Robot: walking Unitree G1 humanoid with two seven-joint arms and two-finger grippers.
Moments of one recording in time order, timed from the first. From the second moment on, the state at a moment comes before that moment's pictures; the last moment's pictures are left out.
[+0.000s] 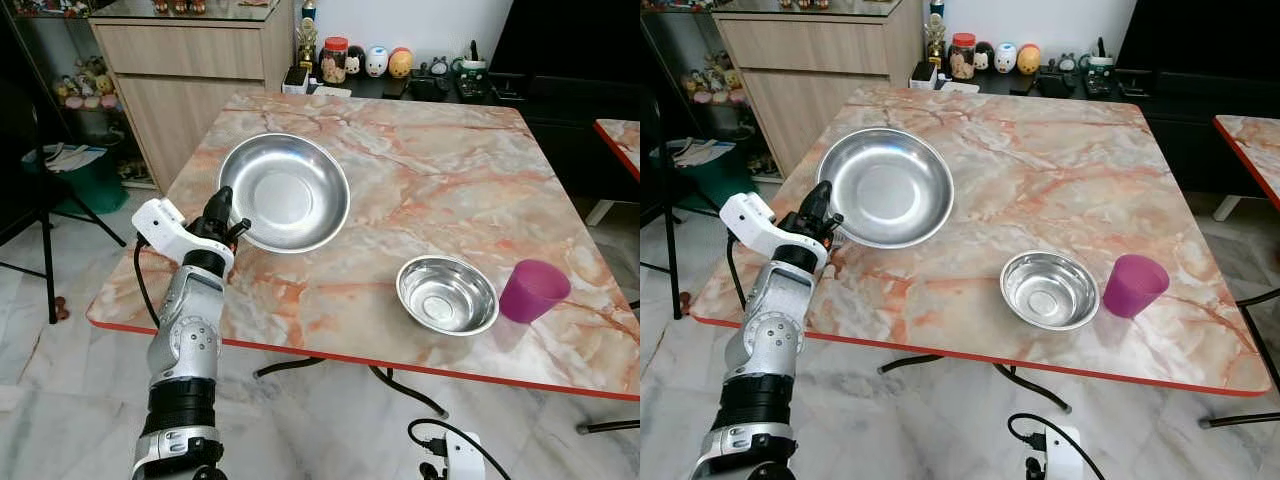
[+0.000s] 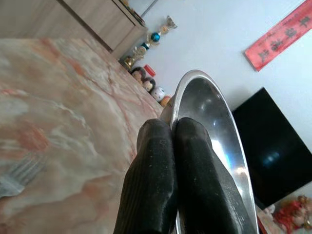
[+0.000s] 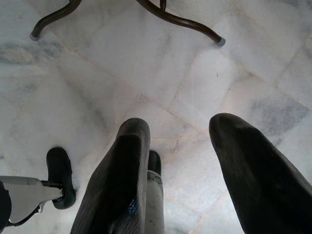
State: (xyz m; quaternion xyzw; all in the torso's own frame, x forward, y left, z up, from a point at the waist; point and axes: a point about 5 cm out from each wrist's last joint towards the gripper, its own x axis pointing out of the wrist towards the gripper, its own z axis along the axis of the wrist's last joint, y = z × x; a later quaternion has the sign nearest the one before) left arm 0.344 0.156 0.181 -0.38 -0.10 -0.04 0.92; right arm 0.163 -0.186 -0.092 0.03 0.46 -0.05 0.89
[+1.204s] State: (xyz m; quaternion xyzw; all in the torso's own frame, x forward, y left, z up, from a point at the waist) left arm 0.341 0.146 0.196 -0.38 -0.12 -0.08 0.91; right arm 0.167 -0.186 -0.090 0.03 0.45 -0.05 0.89
